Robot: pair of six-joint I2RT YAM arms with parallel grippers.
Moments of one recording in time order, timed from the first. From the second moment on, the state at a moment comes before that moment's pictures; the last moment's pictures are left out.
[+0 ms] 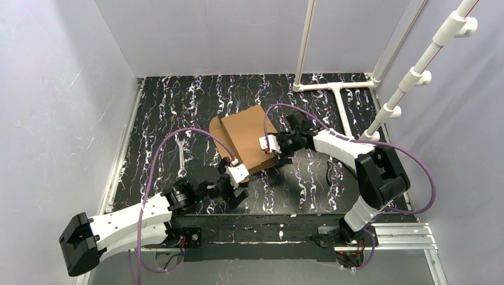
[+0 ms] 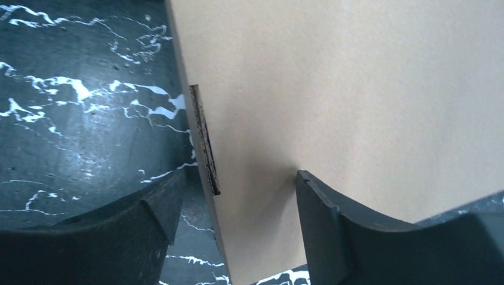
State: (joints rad) left arm -0.96 0.82 0.45 -0.11 0.06 0.14; right arm 0.56 1.65 1.06 -0.46 -0.69 -1.25
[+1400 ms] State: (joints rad) left arm -1.01 1.50 0.22 0.92 -0.12 0.23; right arm 0.44 1.59 0.97 -0.35 -0.65 -1.15
